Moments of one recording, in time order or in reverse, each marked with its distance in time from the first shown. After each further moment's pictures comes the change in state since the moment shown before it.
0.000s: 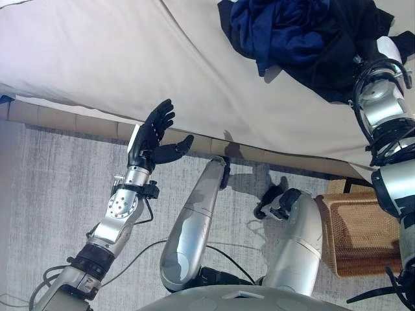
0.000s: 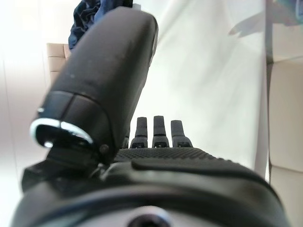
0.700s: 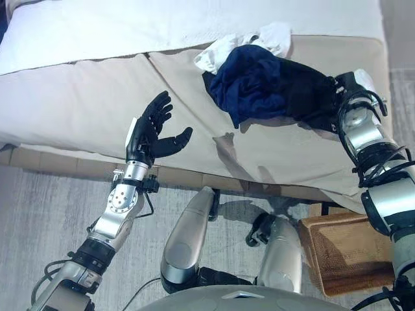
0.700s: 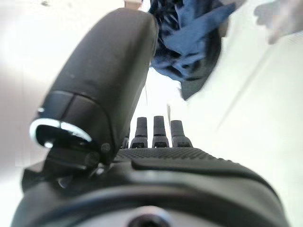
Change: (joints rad) left arm -0.059 -0.004 0.001 -0.002 -0.012 0.037 0.032; right arm 0.179 0.049 -0.073 -0.149 0.013 -0.005 -0.041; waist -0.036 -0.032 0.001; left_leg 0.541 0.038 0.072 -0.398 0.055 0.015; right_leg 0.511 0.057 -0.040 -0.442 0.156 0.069
